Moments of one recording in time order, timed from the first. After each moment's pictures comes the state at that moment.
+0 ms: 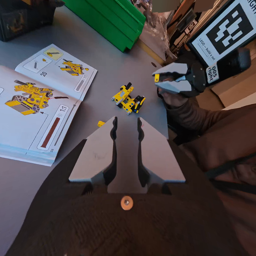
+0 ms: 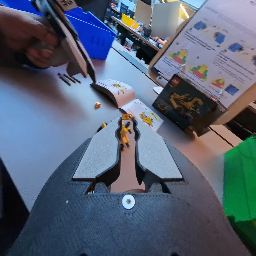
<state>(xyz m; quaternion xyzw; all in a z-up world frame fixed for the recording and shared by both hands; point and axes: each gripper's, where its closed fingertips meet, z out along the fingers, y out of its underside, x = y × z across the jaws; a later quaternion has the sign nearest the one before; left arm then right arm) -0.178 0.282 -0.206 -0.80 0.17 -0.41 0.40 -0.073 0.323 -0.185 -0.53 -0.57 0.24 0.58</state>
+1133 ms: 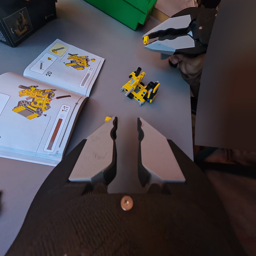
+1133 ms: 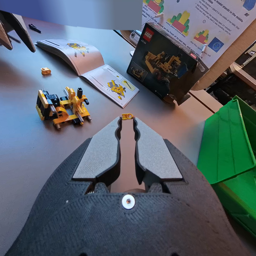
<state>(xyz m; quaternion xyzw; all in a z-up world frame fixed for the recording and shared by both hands) -0.172 0.285 -0.229 -0.83 0.23 -0.30 0.40 -0.037 0.403 -0.215 -0.61 -0.55 0.17 0.55</state>
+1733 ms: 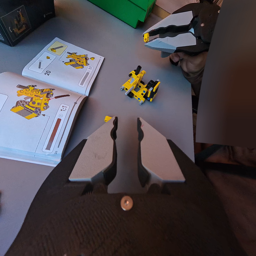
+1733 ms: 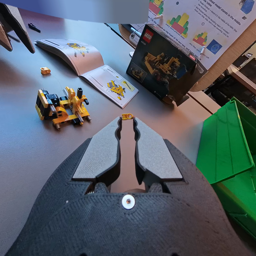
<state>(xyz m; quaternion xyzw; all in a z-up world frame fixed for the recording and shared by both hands) -0.170 0.285 -0.232 -0.84 0.23 -0.30 0.40 -0.037 0.402 -0.214 -0.61 -0.55 0.17 0.55</state>
